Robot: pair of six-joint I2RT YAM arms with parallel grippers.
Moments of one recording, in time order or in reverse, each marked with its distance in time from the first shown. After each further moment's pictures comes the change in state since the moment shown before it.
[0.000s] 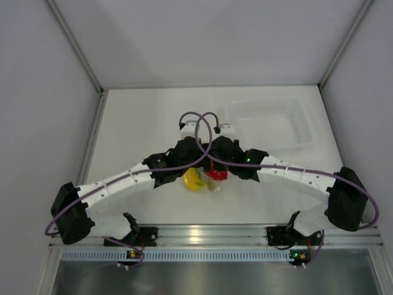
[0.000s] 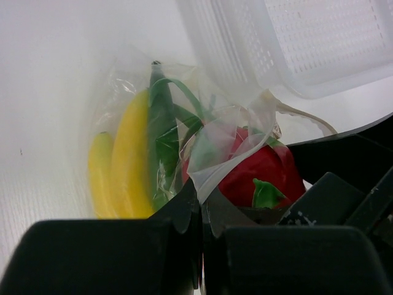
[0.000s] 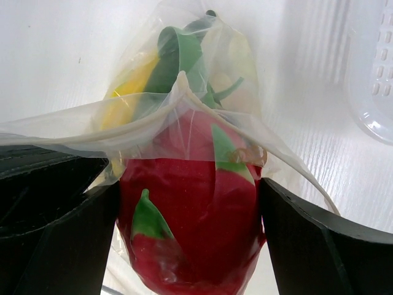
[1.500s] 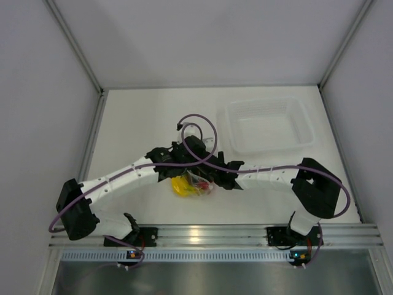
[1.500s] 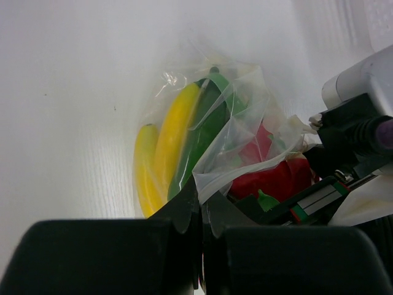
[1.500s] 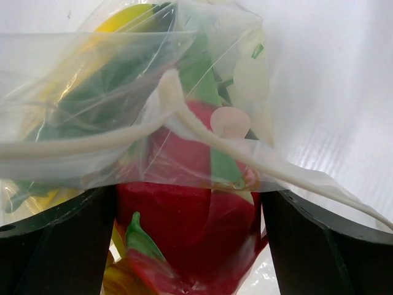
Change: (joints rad) left arm 0.013 0.060 0.117 -0.352 -0.150 0.016; right arm 0.094 0.232 -0.065 0.269 0.010 0.002
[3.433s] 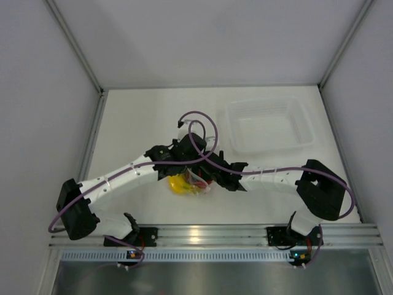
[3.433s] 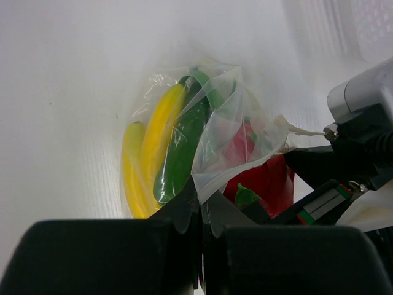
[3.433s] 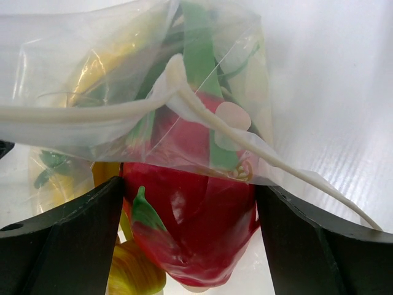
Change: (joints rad) left arm 0.000 0.001 0.035 -0.006 0.009 0.021; right arm -0.005 -0.040 -0.047 0.094 -0.018 0.010
